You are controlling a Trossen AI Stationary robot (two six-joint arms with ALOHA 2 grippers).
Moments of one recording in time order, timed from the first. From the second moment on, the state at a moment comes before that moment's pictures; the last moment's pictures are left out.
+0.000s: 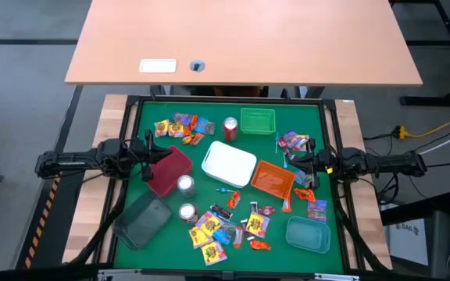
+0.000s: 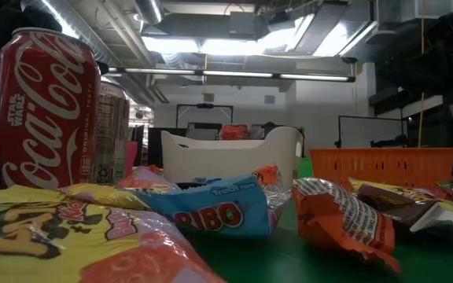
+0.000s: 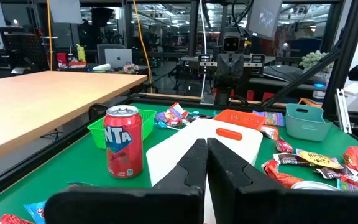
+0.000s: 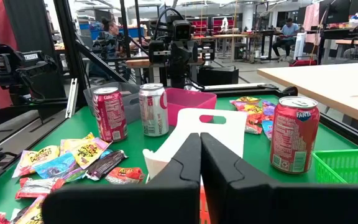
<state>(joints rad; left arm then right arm) 0.08 0.01 0.01 0.03 -0.11 -0.04 0.10 0.03 0.01 0.03 0.10 0.05</state>
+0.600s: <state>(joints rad) 0.08 0.01 0.01 0.03 -0.11 -0.04 0.10 0.03 0.01 0.13 0.10 0.09</state>
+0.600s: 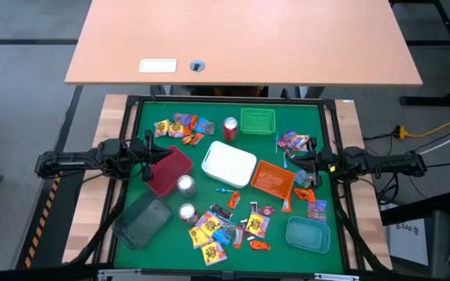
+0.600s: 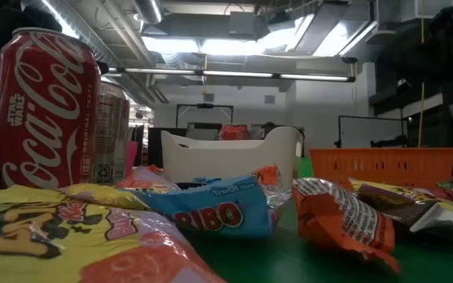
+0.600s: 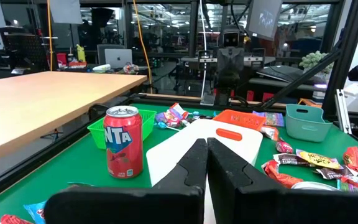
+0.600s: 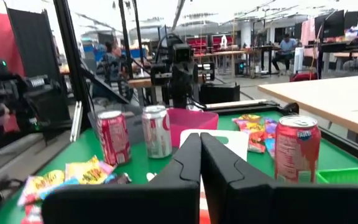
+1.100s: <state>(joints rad) 0.08 0.01 0.01 0.06 -0.17 -0.04 0.10 0.03 0.05 0.18 0.38 0.22</state>
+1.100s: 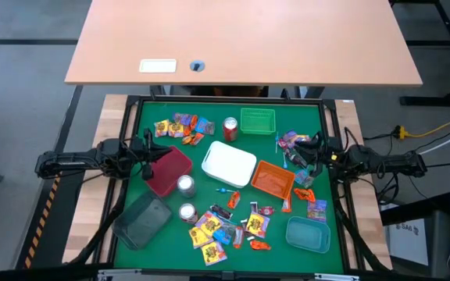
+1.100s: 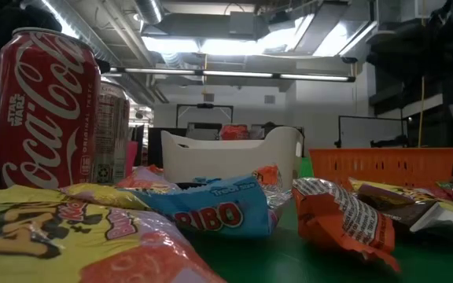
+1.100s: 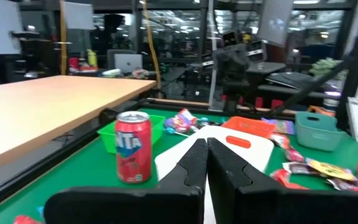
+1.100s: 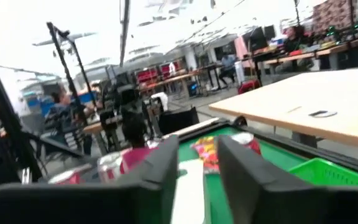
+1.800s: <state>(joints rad) 0.08 0.01 0.01 0.06 -0.23 -0.13 0.01 0.46 0.50 -0.28 0.84 0.14</state>
